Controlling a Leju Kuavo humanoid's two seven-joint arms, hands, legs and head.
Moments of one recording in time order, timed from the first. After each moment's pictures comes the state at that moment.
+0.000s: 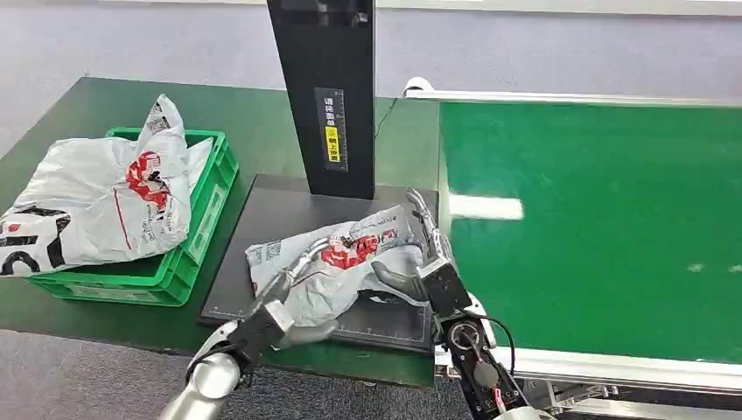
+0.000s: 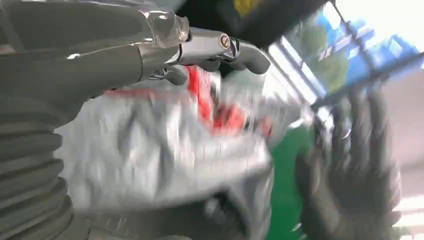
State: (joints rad) left arm -0.15 -0.07 -0.33 -1.23 -0.51 -0.13 -0.46; right arm -0.40 0.15 0.30 -0.78 0.28 -0.07 -0.66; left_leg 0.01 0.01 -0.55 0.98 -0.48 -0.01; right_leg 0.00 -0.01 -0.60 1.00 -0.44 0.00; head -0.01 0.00
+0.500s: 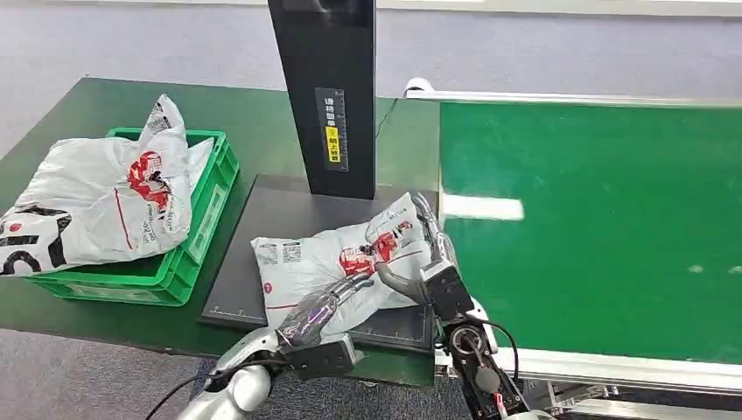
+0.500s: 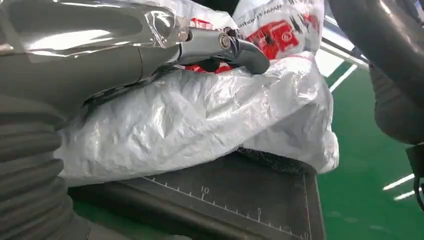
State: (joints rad) left arm -0.22 -0.06 -0.50 -1.10 -0.77 -0.10 -0.32; right arm -0.38 0.15 0.29 -0.79 0.28 -0.09 -0.65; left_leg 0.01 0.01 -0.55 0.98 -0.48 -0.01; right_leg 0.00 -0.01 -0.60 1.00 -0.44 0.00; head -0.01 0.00
